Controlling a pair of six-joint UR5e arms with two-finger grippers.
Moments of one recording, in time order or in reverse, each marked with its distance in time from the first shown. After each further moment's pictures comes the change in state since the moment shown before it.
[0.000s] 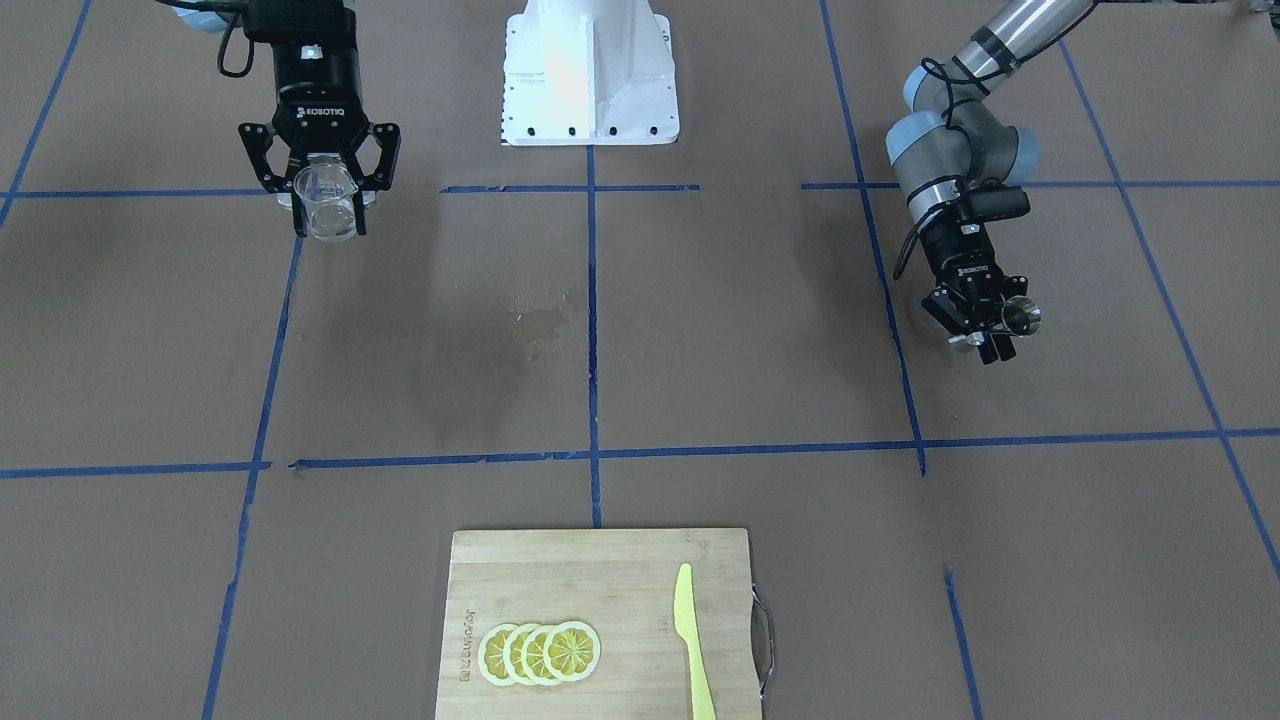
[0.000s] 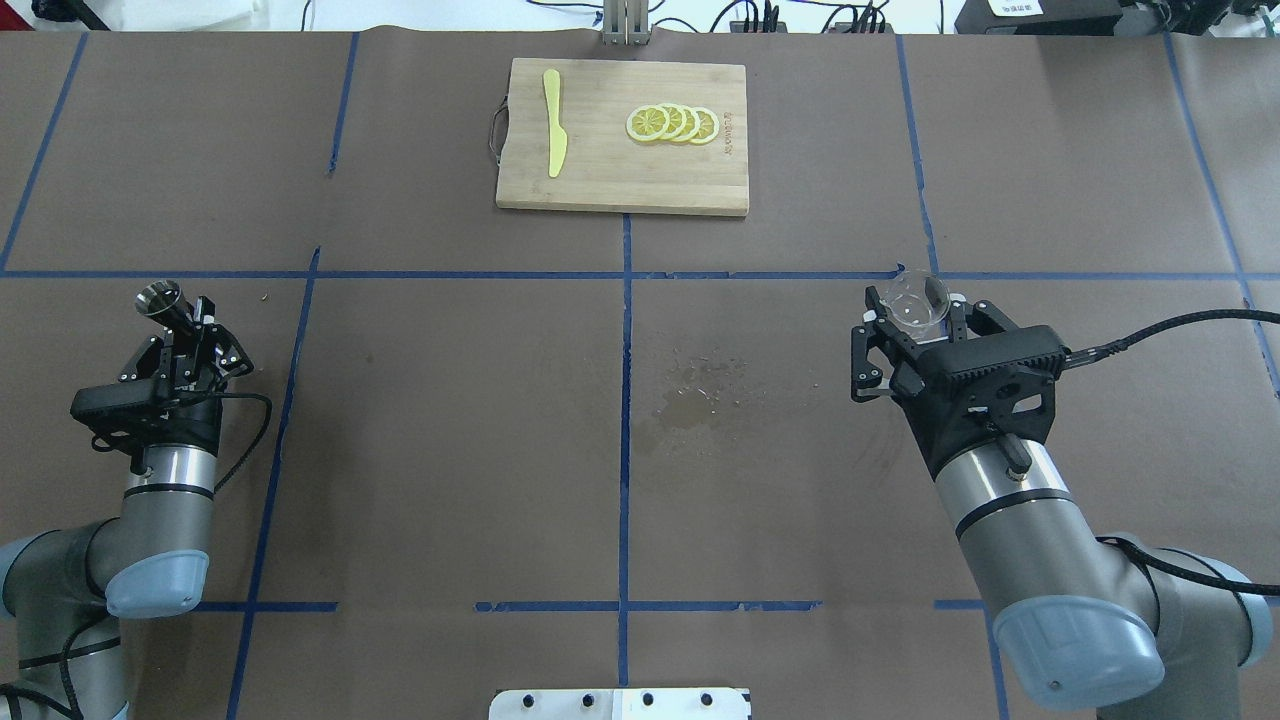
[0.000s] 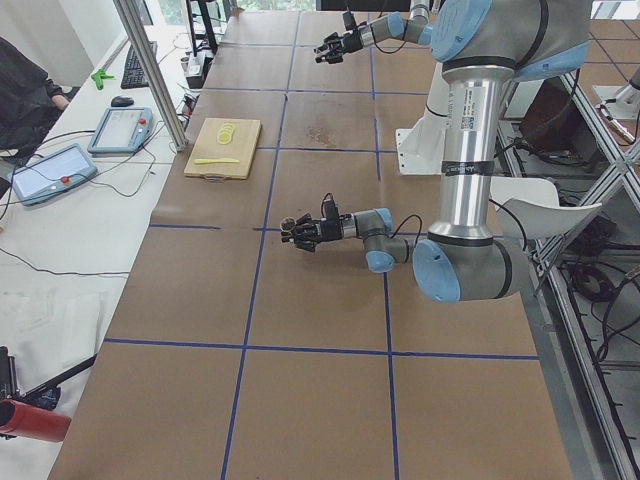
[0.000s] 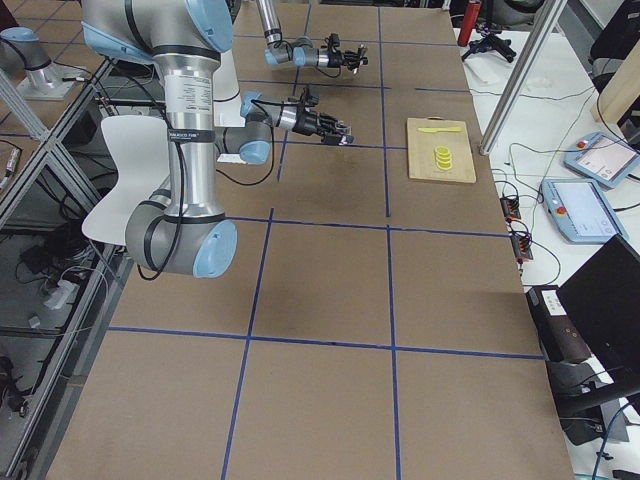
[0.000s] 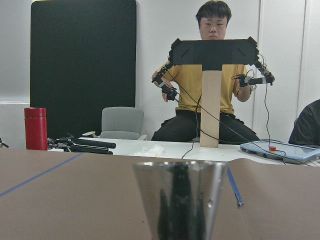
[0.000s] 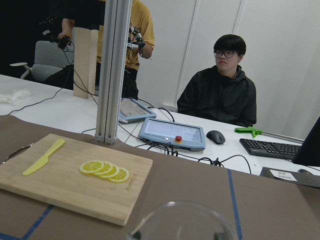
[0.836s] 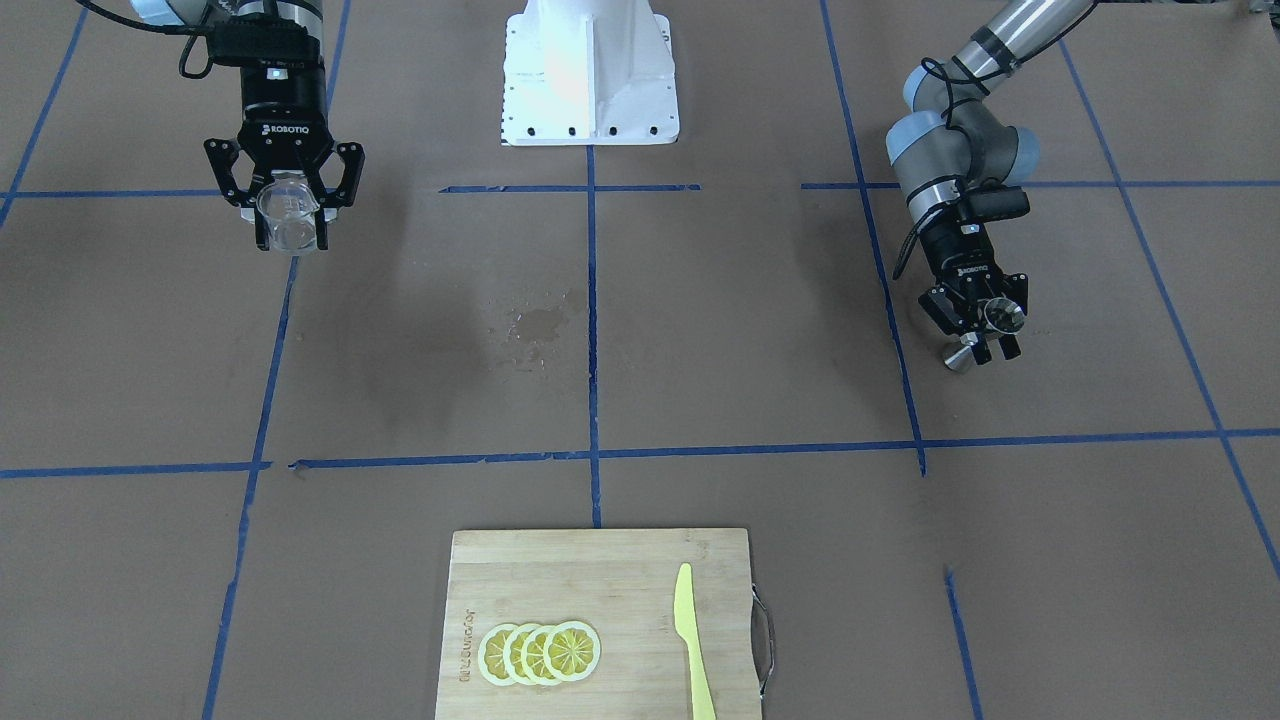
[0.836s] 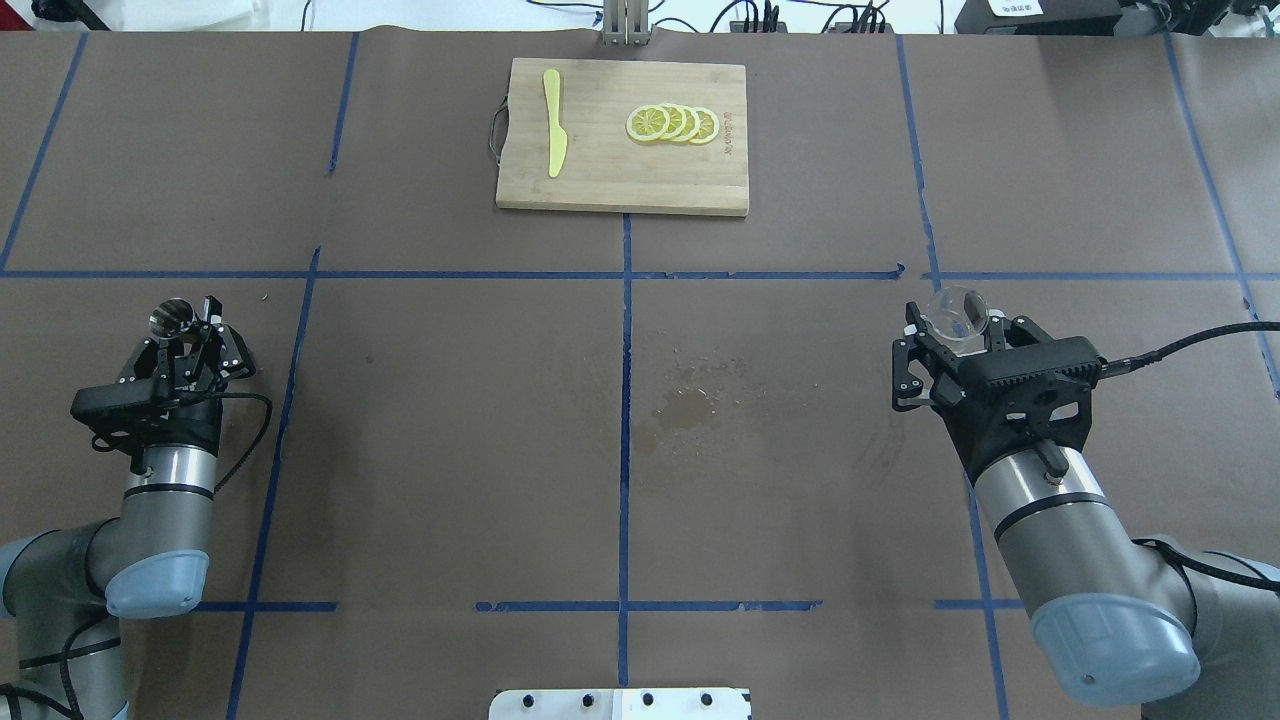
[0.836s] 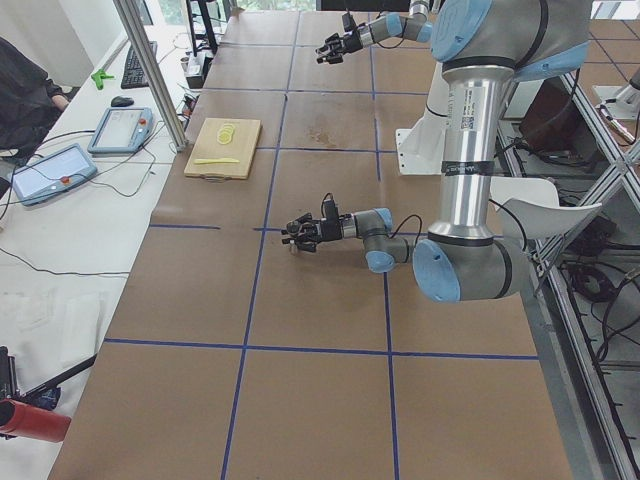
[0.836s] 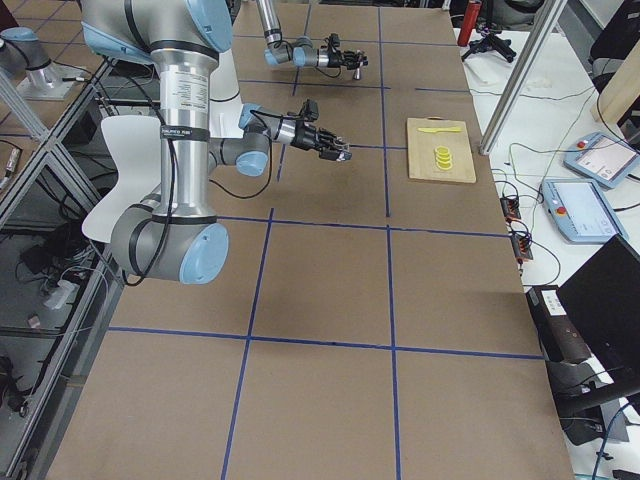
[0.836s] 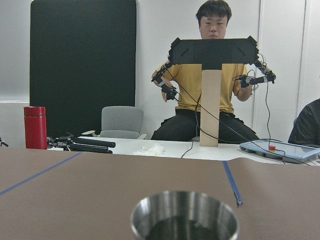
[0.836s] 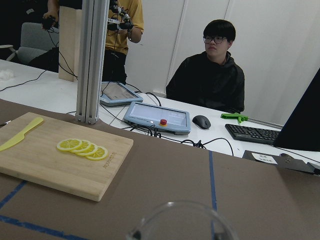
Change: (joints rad) left arm 0.000 0.000 0.000 0.000 -0.002 -0.001; right arm 0.004 -0.085 -0.002 0.001 0.020 0.055
